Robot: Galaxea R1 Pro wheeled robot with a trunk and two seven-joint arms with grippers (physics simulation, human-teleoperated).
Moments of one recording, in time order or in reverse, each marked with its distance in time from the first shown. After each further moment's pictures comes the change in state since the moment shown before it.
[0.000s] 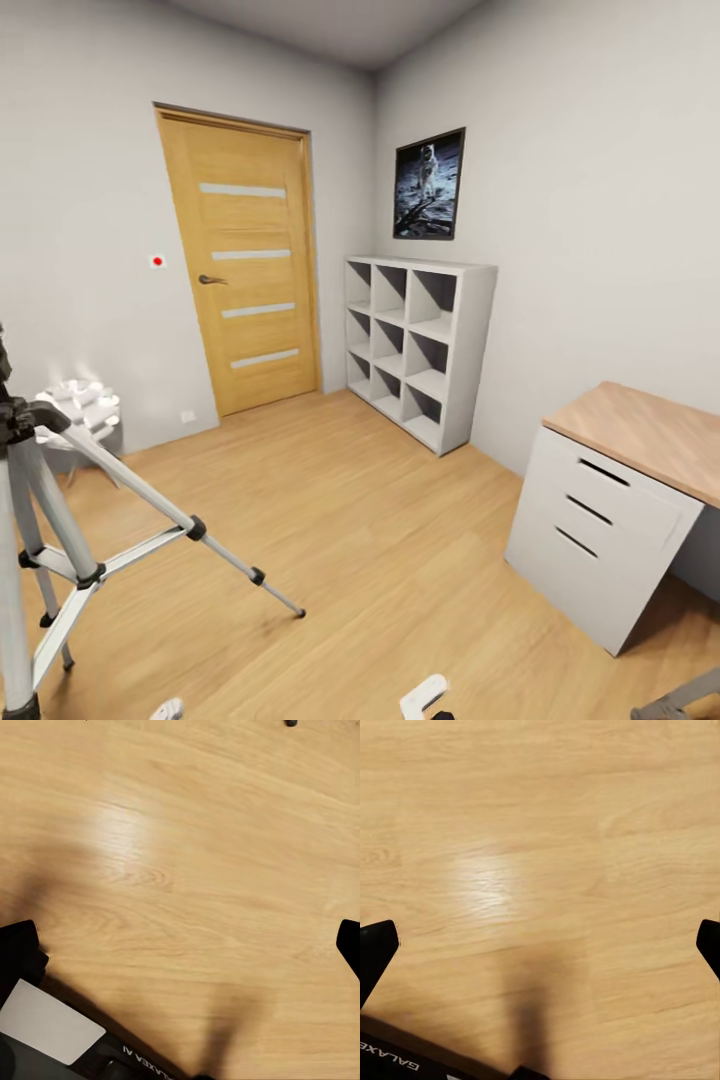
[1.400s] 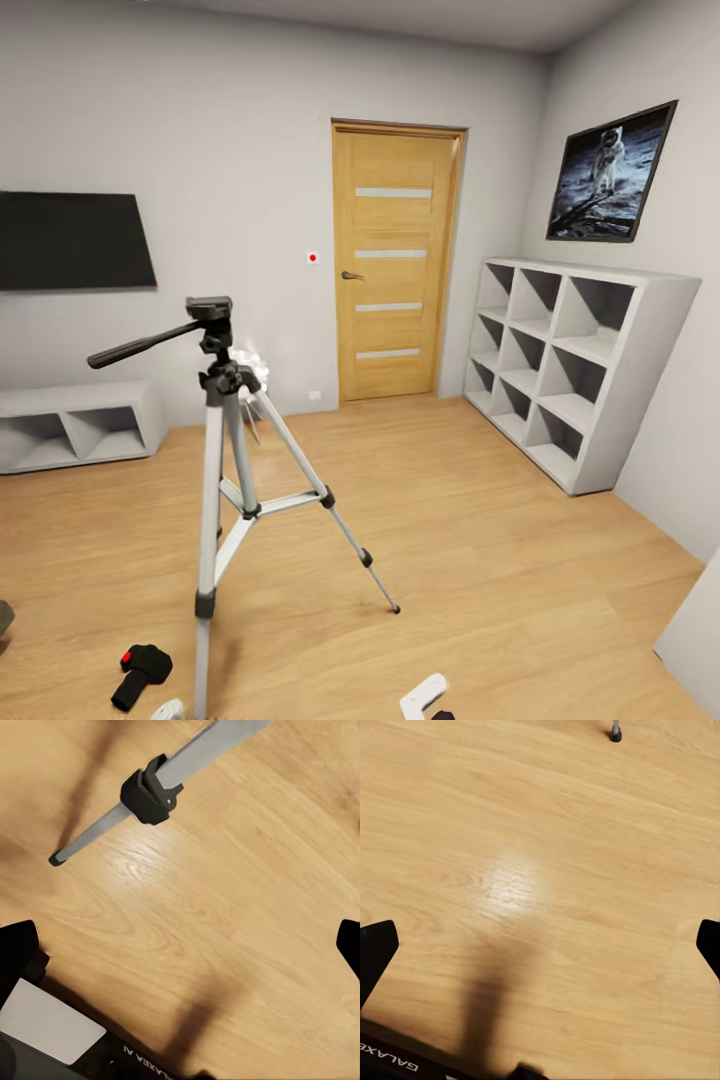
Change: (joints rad) left arm 0.000 0.000 0.000 0.001 0.000 -0.001 0.002; right arm 0.000 0.000 0.000 0.000 0.001 -0.002 -0.001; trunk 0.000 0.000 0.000
